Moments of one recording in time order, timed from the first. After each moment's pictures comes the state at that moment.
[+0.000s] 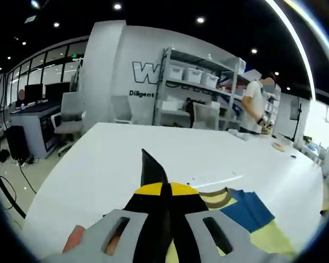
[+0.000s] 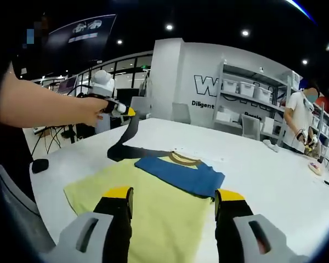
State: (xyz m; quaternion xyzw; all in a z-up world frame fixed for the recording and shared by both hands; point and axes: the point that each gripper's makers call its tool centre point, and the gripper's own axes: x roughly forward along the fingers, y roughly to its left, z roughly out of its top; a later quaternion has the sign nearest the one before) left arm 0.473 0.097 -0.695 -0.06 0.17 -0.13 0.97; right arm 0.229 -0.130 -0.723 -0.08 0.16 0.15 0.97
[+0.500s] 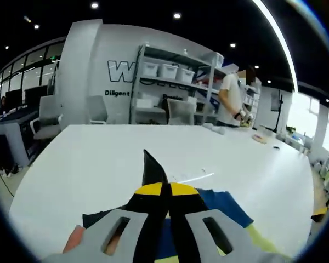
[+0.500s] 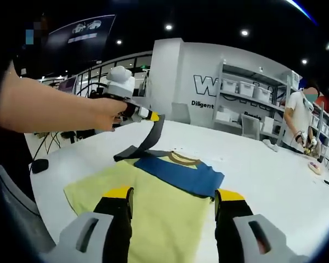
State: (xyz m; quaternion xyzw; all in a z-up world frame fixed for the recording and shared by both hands) left arm 0.461 -0.002 -0.697 -0.04 0.17 -0.21 0.96; right arm 0.228 -0.132 -0.724 -0.08 0.16 0.15 0.97
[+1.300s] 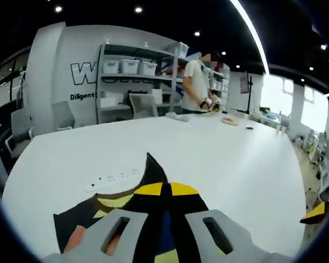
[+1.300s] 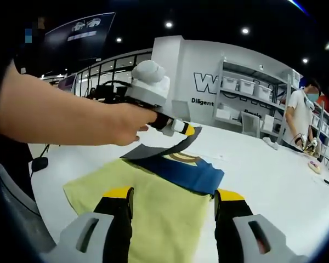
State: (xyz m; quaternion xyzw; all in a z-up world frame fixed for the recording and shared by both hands) left arm 0.432 -0.120 -0.720 0.02 0.18 -0.33 0.93; right arm 0.226 -0.133 -0.728 -0.08 0.17 0.15 0.97
